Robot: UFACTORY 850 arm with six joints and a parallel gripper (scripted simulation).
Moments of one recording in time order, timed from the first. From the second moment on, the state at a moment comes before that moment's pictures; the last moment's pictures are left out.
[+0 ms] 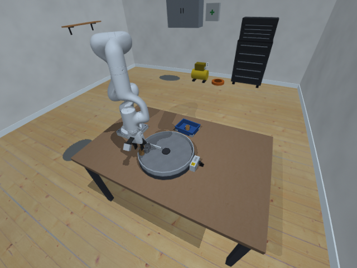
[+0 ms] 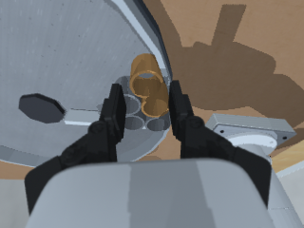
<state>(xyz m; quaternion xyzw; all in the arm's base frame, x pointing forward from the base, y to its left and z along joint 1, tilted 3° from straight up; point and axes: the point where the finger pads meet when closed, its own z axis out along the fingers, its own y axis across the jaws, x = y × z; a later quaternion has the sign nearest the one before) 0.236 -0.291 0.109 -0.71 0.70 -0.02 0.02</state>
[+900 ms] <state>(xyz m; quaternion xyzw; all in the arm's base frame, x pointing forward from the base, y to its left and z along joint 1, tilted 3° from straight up) 0.237 -0.291 0.084 -0.71 0.70 -0.02 0.02</state>
